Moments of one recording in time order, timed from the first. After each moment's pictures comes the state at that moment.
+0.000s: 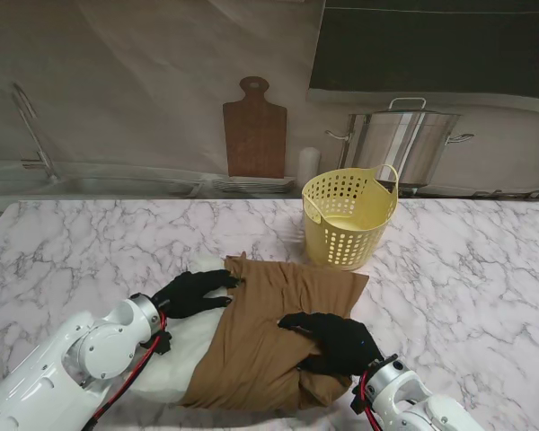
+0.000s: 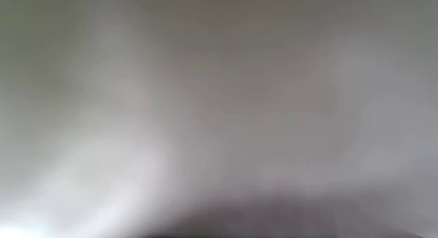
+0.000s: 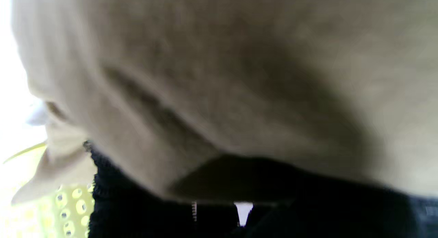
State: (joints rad) left arm 1.53 -1.03 -1.18 -1.60 0.63 -0.18 -0.28; right arm -1.90 -1.06 1.20 -1.84 -0.86 -0.11 -0.08; left_hand 1.04 0.01 -0.02 -0.02 0.44 0.12 0.10 0.38 0.39 0.11 0.04 0.17 0.33 0.25 0.13 0.32 0.05 0.22 1.01 0.49; right_hand 0.74 -0.56 0.67 -0.25 0.38 -0.26 0.49 0.46 0.78 0.07 0.37 0.24 1.12 0.17 0.56 0.54 0.86 0.29 1.40 0.54
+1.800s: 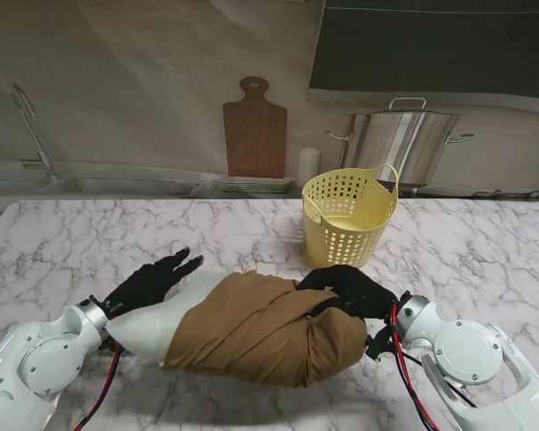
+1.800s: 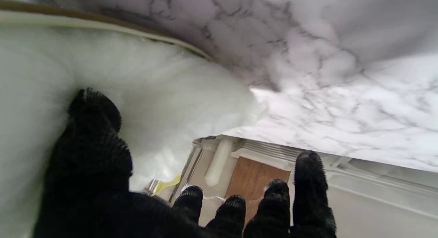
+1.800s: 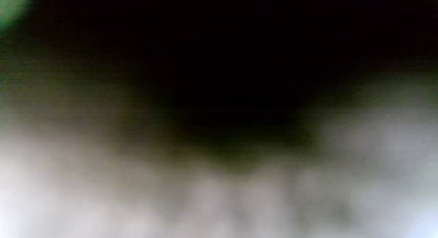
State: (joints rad) left arm 1.64 -1.02 -1.43 -1.54 0.80 -0.51 -0.14; right arm -1.72 -1.05 1.37 -1.87 0.00 -0.05 0.45; left_hand 0.73 -0.37 0.01 0.01 0.16 0.11 -0.03 0.01 0.11 0.19 -0.02 0.02 0.15 0.25 0.09 0.21 0.07 0.21 0.96 0.39; right_hand 0.83 -0.64 0.87 -0.34 0.84 -0.10 0.65 0.58 0.99 0.20 0.66 0.74 1.26 0.12 1.14 0.66 1.04 0.29 1.61 0.60
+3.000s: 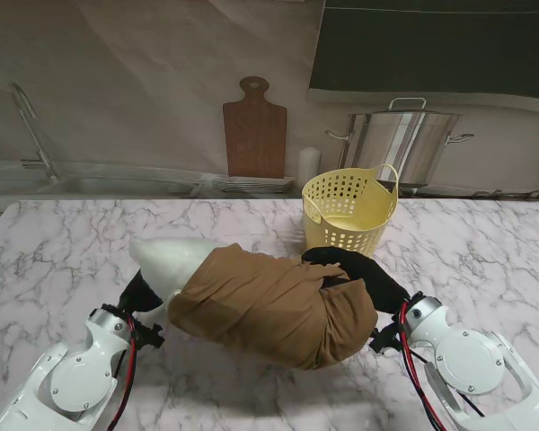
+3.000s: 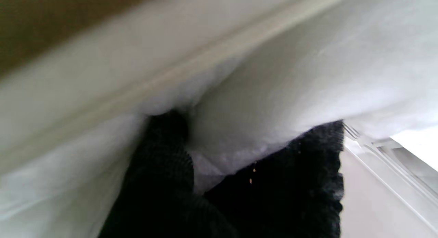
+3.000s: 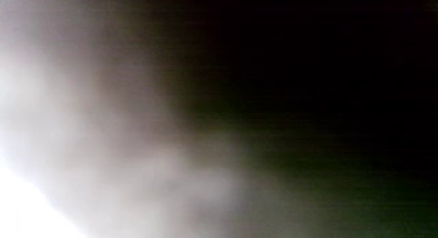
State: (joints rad) left arm 1.71 -1.12 -1.37 -1.64 0.41 -0.43 0.09; right arm -1.77 -1.07 1.41 -1.88 -0.09 -0.10 0.27; left_hand 1.15 -0.19 -0.03 -0.03 0.76 0.23 0.55 0.82 1.11 0.24 0.39 0.38 1.03 0.28 0.66 0.42 0.68 0.27 0.97 0.56; right_hand 0.52 -0.35 0.49 -0.11 0.48 0.00 0.34 0.46 0.55 0.15 0.43 0.40 0.68 0.15 0.33 0.46 0.23 0.36 1.02 0.59
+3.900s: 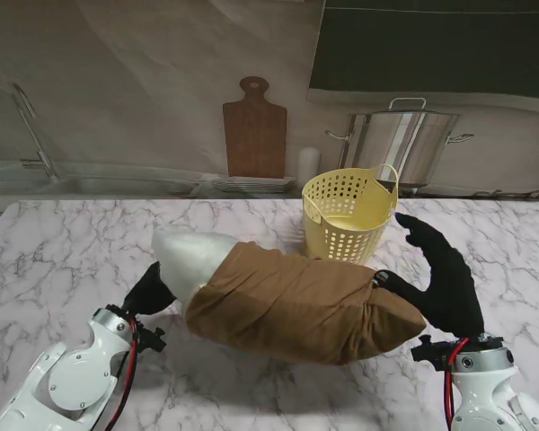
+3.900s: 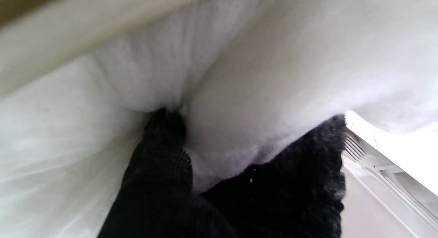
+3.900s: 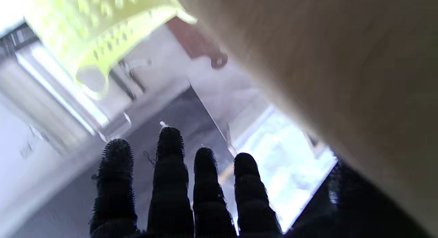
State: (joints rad) left arm 1.71 -1.11 -1.37 -1.65 0.36 -0.43 0.00; right arm -2.07 -1.19 1.59 -2.01 -0.63 -0.32 -0.42; left_hand 1.14 -0.19 -0.03 -0.03 0.79 0.24 0.56 0.83 1.14 0.25 0.41 0.39 1.06 0.29 0.72 0.43 0.71 0.29 0.97 0.54; right_hand 0.44 -0.33 0.42 -0.09 0.32 0.07 0.21 0.41 0.40 0.15 0.35 0.29 0.59 0.15 0.20 0.37 0.17 0.39 0.85 0.58
